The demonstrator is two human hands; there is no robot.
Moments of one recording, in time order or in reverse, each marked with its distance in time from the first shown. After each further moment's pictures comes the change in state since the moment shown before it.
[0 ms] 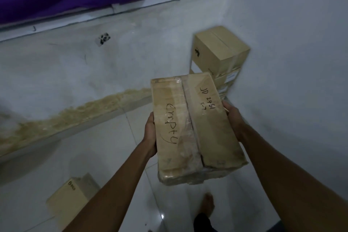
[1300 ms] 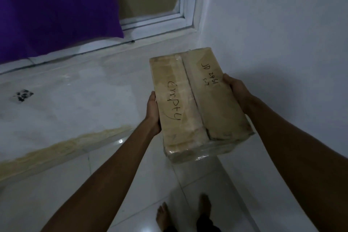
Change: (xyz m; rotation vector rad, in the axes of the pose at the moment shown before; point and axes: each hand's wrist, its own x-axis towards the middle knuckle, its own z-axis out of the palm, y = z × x) left_hand 0.352 0.174 0.325 -0.102 -0.112 0.039; right_hand 0.341 -0.359 -0.147 -0.265 -0.024 -0.037
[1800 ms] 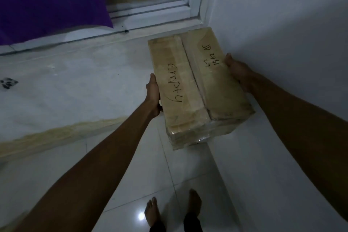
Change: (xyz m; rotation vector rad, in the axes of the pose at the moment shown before) left_hand 0.135 0.005 0.000 0.179 0.271 -0.002; right_hand 0.114 -0.059 -0.036 -0.491 0.073 0.028
